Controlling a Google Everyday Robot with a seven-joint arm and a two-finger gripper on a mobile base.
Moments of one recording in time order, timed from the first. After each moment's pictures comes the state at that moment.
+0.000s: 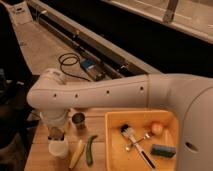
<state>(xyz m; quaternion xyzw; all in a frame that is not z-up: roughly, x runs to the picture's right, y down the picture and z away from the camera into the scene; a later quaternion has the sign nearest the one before) -0.211 0.173 0.605 -0.21 -0.31 -0.62 0.69</state>
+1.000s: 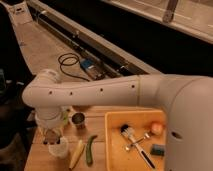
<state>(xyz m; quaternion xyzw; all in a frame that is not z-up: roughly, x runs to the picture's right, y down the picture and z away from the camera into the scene) -0.224 0.188 0.608 -0.23 -0.33 -0.65 0.65</state>
